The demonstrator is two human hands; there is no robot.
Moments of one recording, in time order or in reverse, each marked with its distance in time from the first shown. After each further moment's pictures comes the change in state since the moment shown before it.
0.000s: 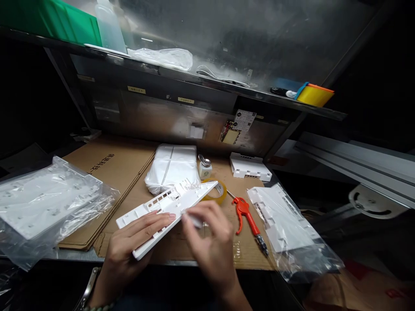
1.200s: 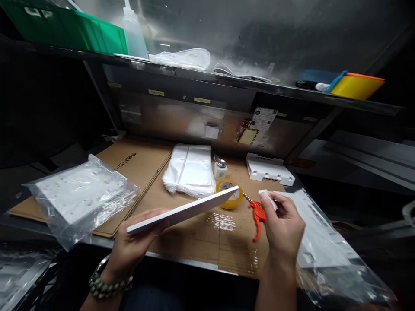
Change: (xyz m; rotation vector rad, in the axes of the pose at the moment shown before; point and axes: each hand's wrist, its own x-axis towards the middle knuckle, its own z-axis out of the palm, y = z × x) left_hand -0.012 -0.012 -0.012 -0.217 0.252 -0.481; right_hand 0.026 0.088 -0.073 -0.118 0.505 0.336
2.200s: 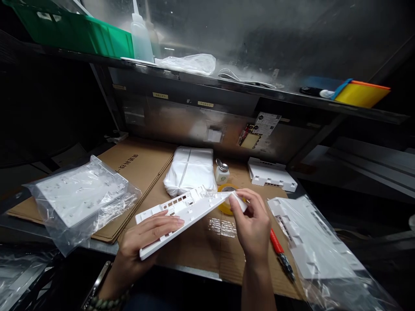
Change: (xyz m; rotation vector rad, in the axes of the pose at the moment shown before) left_hand 0.010 0.009 -0.003 0.214 -0.272 0.390; right_hand -0.035 -0.029 0.046 0.033 -0.344 -0.190
